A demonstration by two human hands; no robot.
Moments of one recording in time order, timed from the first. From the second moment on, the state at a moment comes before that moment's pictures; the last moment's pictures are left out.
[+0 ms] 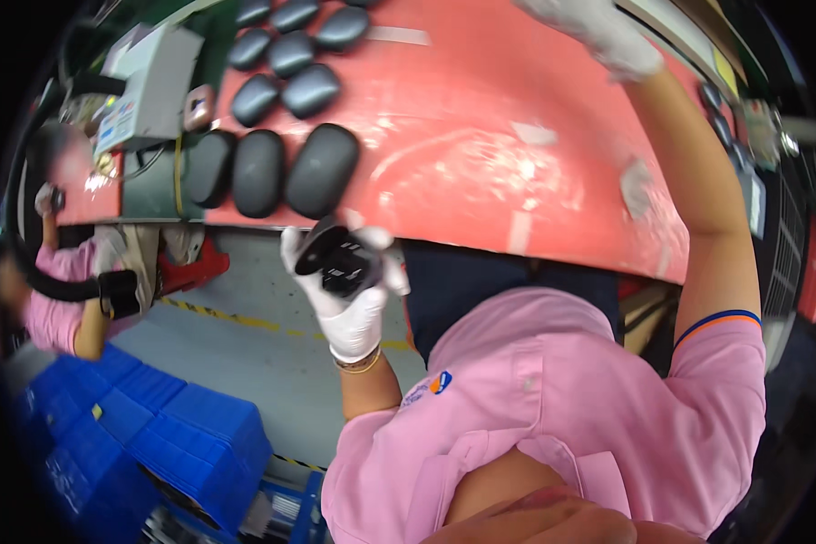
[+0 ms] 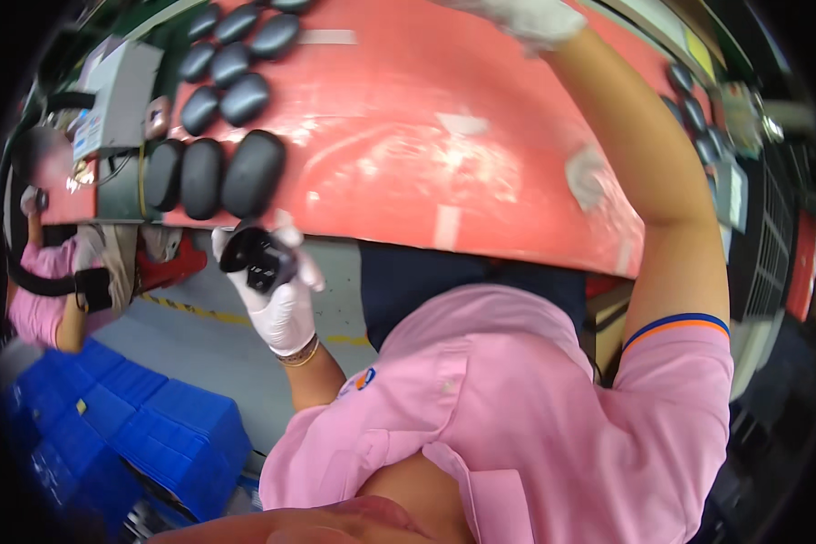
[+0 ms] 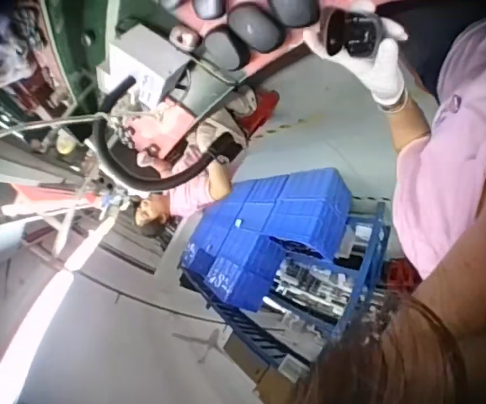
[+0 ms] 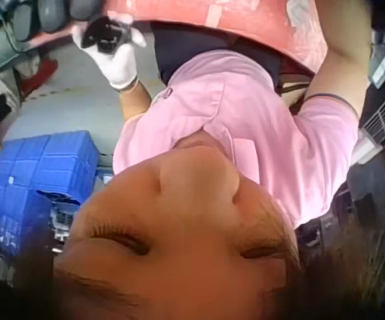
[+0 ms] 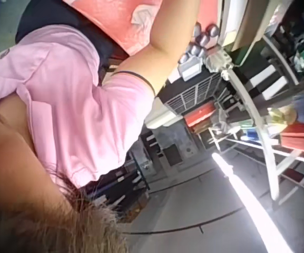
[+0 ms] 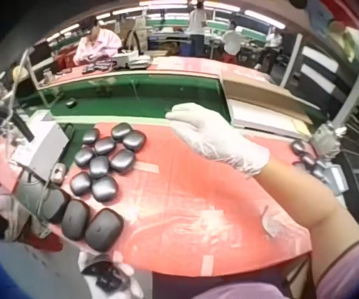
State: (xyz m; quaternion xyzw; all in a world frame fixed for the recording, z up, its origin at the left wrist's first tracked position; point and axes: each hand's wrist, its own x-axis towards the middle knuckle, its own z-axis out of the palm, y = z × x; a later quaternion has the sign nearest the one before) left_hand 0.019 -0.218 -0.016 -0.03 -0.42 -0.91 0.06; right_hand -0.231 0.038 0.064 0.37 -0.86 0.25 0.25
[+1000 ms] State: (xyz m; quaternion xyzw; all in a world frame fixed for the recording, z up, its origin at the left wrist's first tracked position) left_hand -0.019 -0.061 0.019 0.03 -0.48 -0.75 -0.45; right_hand -0.062 0.137 0.039 0.59 -0.80 0.01 0.11
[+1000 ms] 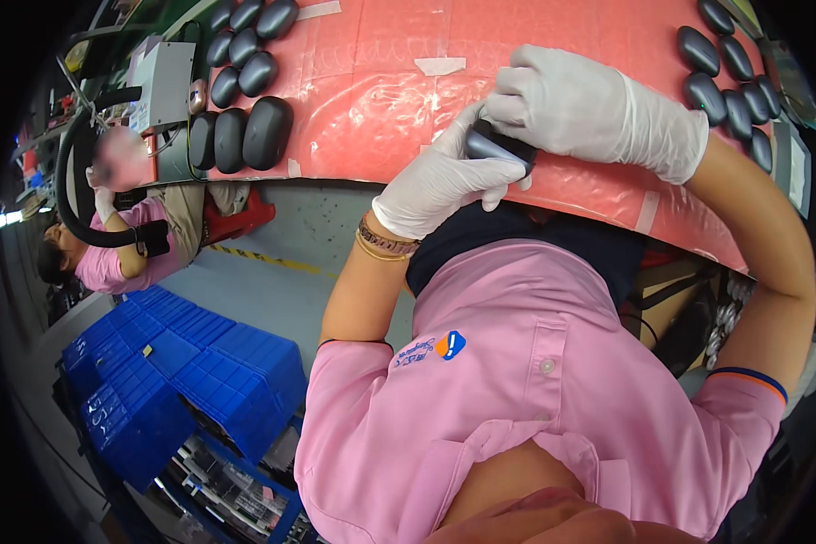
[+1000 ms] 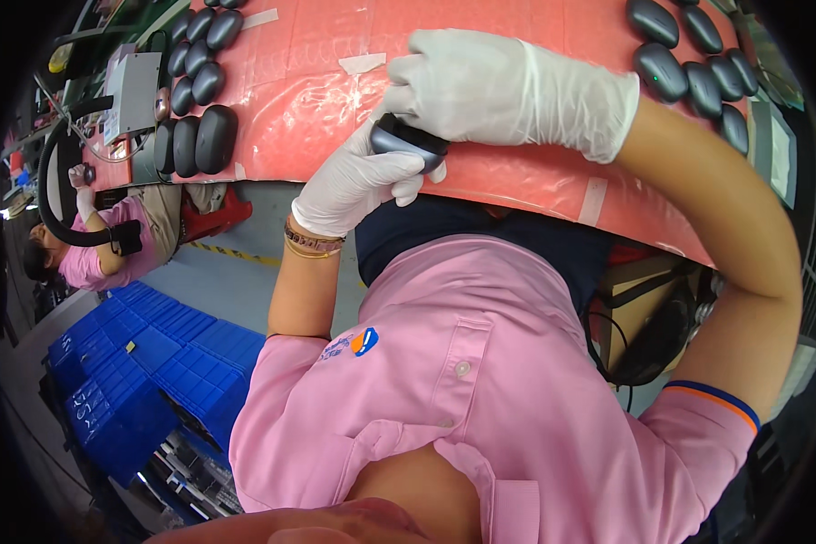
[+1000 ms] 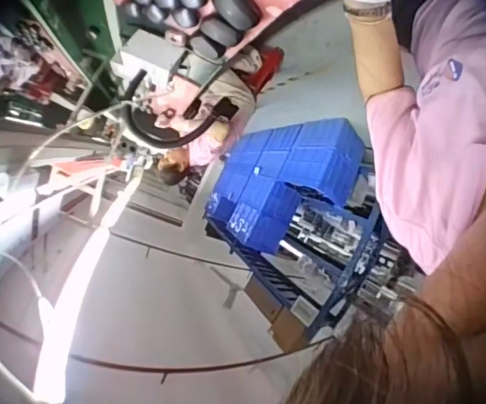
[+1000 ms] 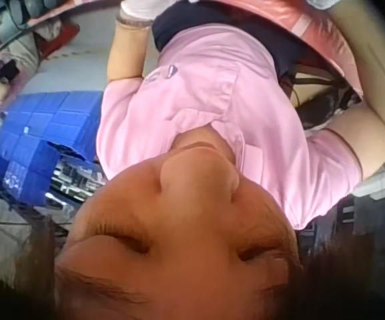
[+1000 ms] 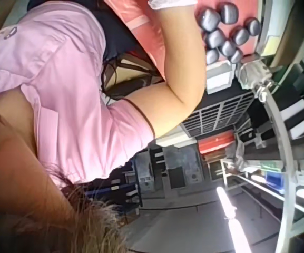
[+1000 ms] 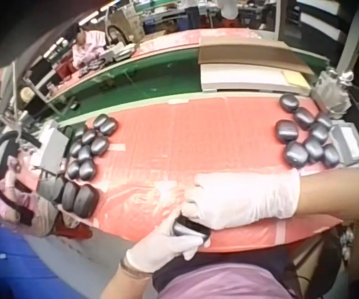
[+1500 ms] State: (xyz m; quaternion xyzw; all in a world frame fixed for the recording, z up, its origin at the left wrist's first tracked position) left_hand -0.013 -0.054 0.025 -0.01 -0.56 -0.71 -0.41; right_hand -0.026 0.156 0.045 0.49 -0.87 0.02 0.00
